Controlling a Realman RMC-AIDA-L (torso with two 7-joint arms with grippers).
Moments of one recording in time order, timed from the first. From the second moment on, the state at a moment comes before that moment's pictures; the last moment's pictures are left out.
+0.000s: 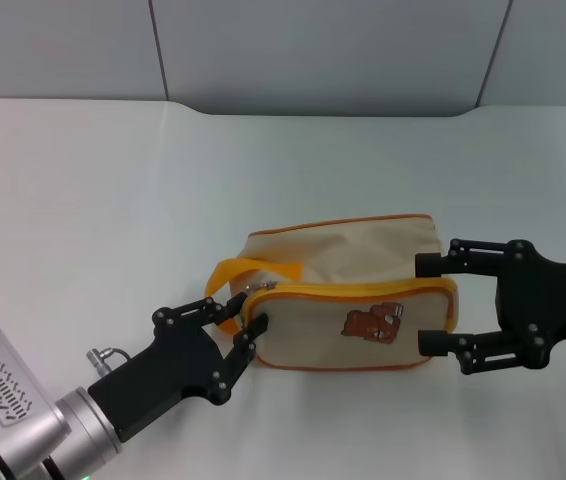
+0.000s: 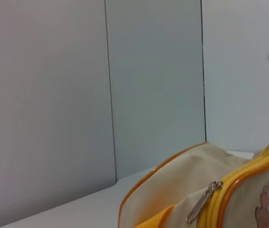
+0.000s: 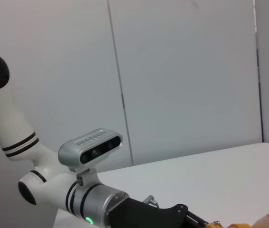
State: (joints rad) left arm -0.46 -2.08 0.58 -0.19 1.59 1.39 -0.19; right arm 0.54 2.01 -0.65 -0.59 -2.00 -1.86 1.16
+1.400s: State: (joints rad) left arm -0.56 -2.08 0.60 0.17 1.59 1.51 -0.31; right arm 0.54 2.09 -0.45 -0.10 -1.53 -1.57 0.17
